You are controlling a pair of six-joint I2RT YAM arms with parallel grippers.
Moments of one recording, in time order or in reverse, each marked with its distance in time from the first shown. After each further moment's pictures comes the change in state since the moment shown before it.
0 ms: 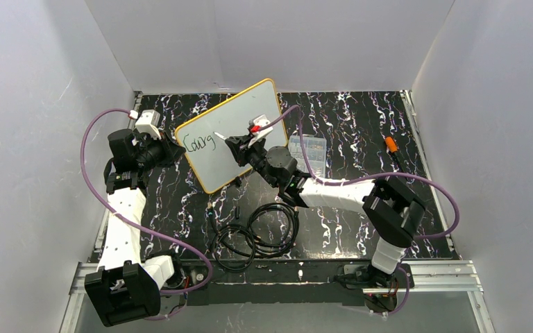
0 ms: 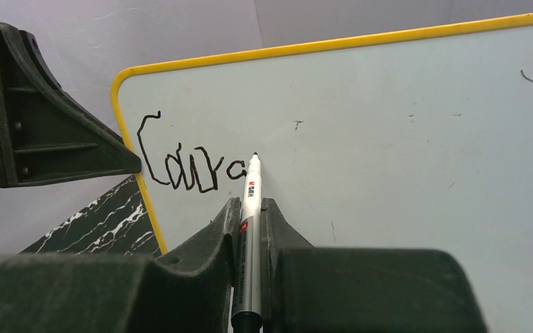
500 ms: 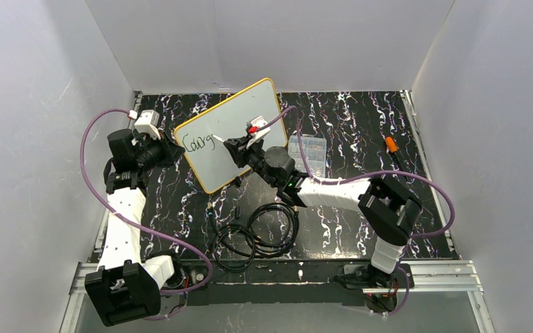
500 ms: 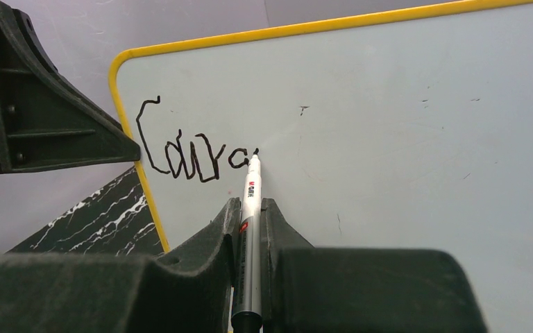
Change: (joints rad) left arm 0.000 0.001 0.000 0.000 -0.004 0.000; right arm -0.010 0.029 0.004 0.003 -0.034 0.011
